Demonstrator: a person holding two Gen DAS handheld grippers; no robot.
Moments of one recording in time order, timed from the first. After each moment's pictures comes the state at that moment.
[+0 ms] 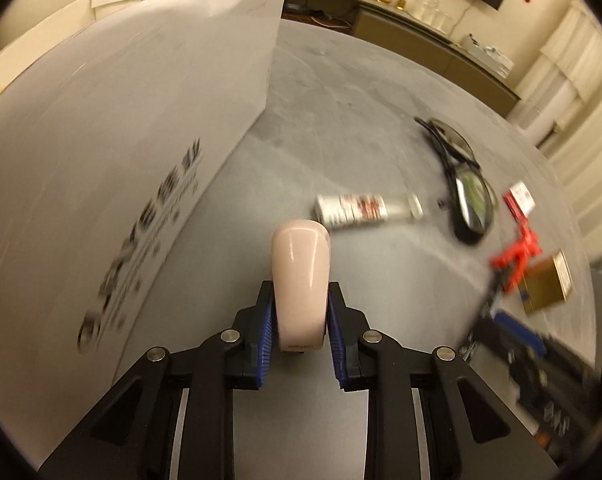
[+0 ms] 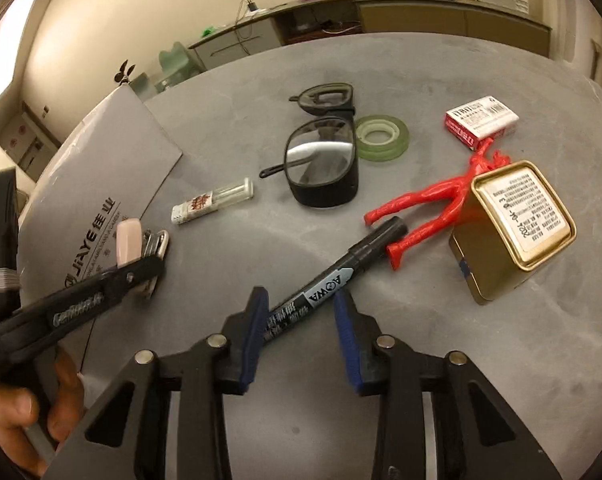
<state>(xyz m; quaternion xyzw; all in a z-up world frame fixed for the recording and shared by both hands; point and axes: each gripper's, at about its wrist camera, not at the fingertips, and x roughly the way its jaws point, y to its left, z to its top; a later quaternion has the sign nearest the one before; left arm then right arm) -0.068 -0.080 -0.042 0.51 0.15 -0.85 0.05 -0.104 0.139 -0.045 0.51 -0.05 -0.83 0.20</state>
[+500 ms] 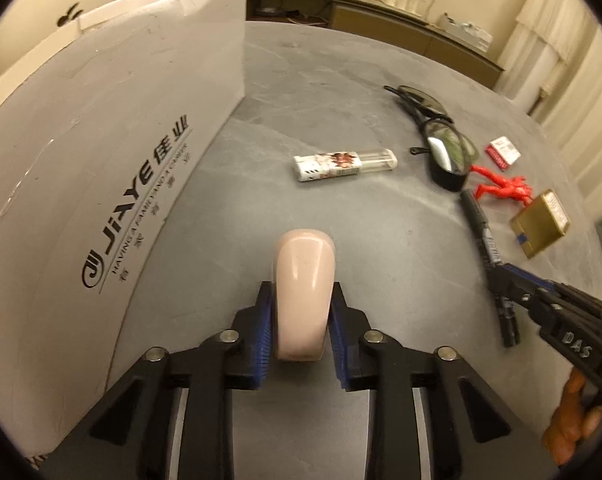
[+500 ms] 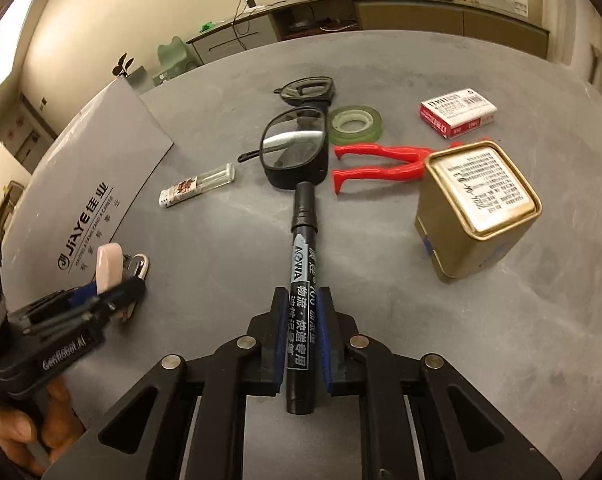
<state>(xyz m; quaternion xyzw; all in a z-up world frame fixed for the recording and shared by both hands) -0.050 -0.062 -0.042 0.50 0.10 -0.86 0.02 -0.092 0.155 -0.044 0.51 -0.03 -0.84 0.20</state>
